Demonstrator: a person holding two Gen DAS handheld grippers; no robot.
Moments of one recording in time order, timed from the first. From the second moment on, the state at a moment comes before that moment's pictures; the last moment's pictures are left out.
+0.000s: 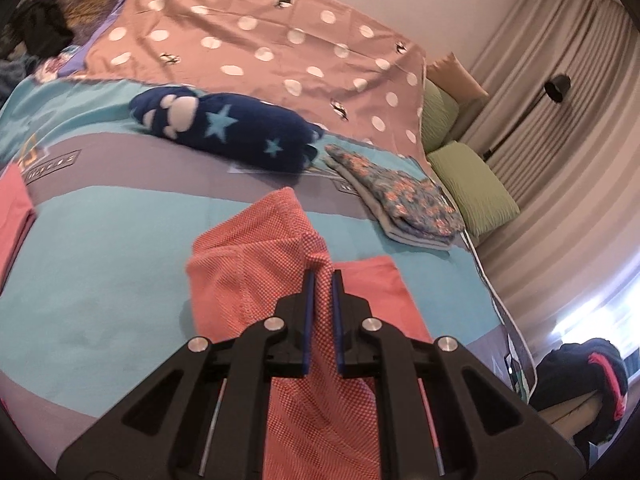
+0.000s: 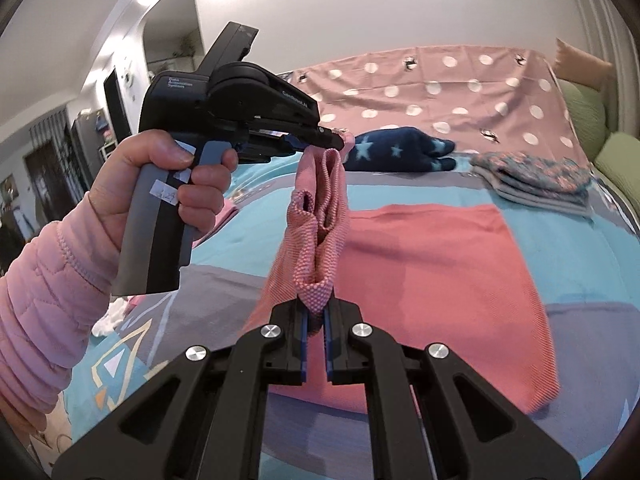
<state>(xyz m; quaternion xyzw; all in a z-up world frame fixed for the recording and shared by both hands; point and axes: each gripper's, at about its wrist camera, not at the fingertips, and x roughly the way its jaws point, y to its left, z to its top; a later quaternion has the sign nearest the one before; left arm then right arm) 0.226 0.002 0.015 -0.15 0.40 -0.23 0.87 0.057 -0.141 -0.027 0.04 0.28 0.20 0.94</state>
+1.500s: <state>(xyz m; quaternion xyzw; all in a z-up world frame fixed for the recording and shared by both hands) 0.140 -0.148 -0.018 0.07 0.40 -0.25 0.88 0.057 -0.300 -0.096 0.25 0.41 0.18 0.86</state>
